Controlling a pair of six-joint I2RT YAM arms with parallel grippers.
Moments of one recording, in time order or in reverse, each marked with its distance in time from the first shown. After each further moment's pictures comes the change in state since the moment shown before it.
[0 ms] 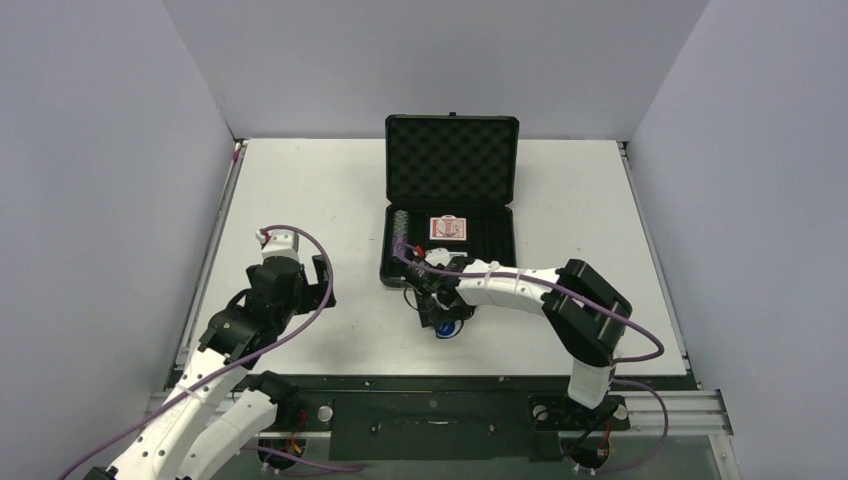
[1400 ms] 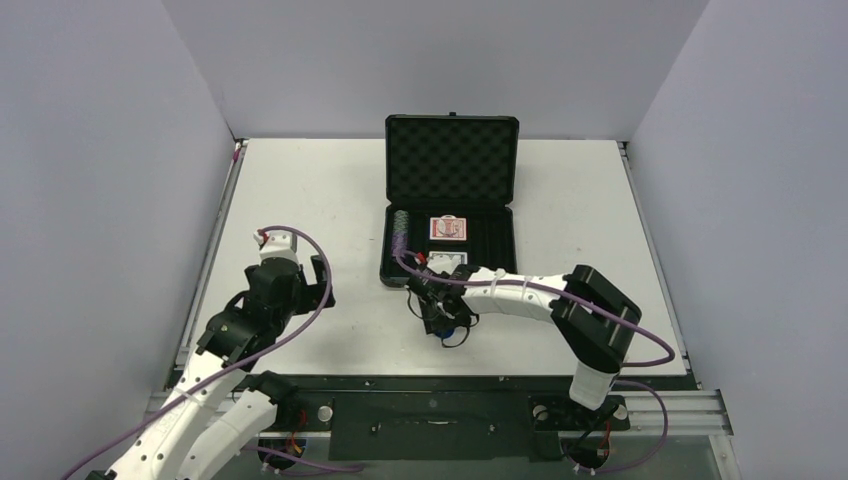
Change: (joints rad) left arm 0.000 -0.015 0.000 0.000 0.000 0.000; right arm 0.024 -0.055 -0.077 0.051 -0.016 0.001
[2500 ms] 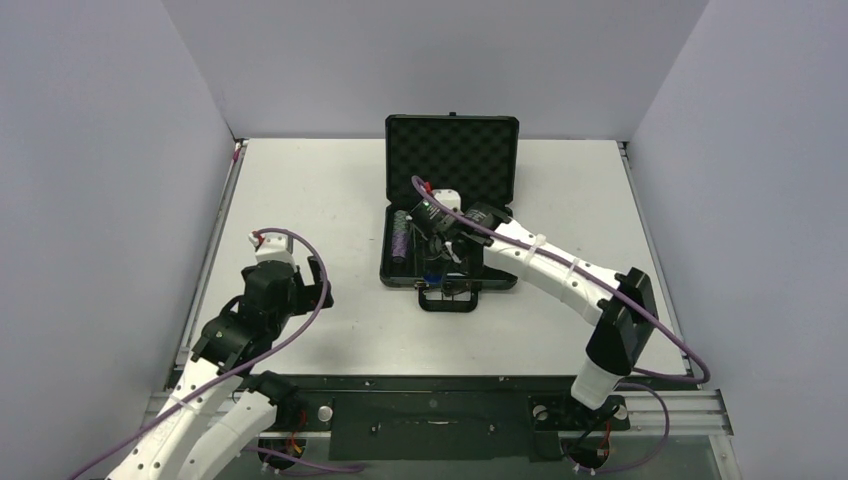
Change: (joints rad) left arm 0.000 -0.038 0.000 0.000 0.000 0.001; right arm -0.082 -0.066 0.494 -0.352 0.009 0.029
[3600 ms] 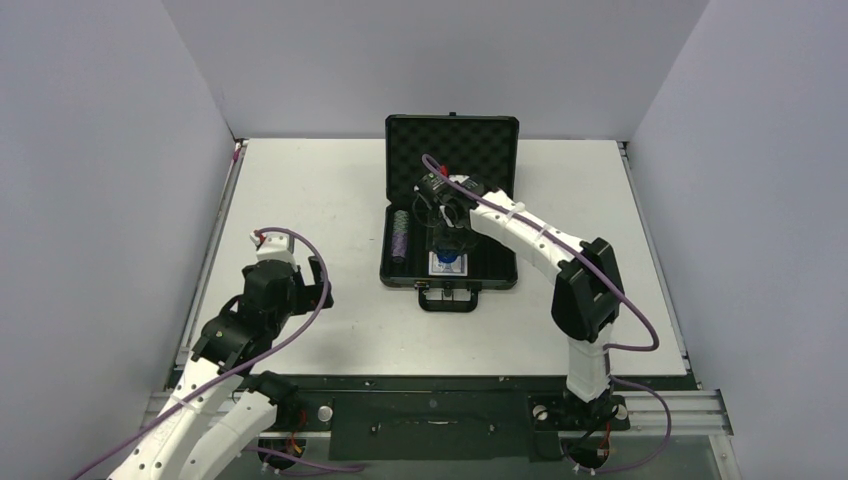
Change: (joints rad) left arm 0.013 0.002 0.000 0.005 0.024 0.024; right arm -0.196 0.237 0.166 -0.075 0.012 -0.004
